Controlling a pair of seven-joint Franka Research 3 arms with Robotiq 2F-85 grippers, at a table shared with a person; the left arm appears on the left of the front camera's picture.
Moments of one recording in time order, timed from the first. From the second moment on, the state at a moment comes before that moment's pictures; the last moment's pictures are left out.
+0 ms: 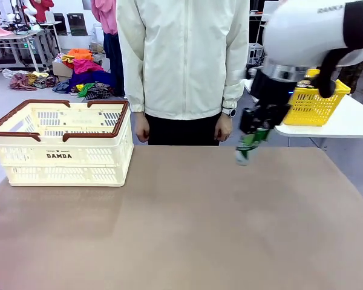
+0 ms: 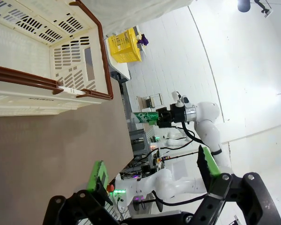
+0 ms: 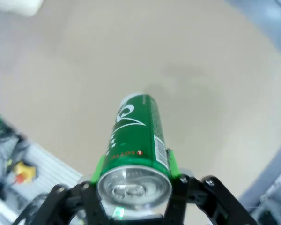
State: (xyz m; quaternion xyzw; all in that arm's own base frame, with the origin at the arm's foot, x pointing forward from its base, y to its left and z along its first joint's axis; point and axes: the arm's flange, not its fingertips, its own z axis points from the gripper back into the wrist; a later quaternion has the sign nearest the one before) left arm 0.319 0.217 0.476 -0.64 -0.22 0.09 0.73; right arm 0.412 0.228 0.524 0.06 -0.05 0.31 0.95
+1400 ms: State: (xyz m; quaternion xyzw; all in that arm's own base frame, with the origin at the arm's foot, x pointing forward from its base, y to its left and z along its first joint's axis) left arm 0.319 0.217 0.477 -0.64 -0.22 0.09 0.73; right arm 0.390 0.451 0.384 0.02 0.05 0.60 0.80
